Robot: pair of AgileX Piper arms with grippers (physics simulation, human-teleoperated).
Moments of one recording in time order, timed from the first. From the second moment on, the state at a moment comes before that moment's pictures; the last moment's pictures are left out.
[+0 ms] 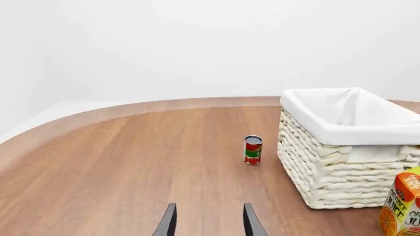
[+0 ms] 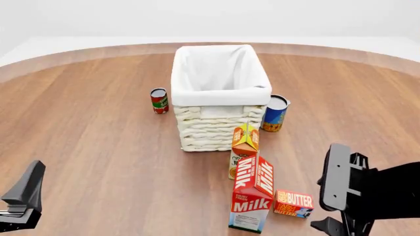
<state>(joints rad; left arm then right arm) 0.00 0.00 0.00 0.00 0.00 0.54 0.93 -0.59 0.89 -0.67</state>
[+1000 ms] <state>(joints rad) 0.00 0.00 0.00 0.00 0.00 0.33 1.06 -0.49 0.71 -0.99</state>
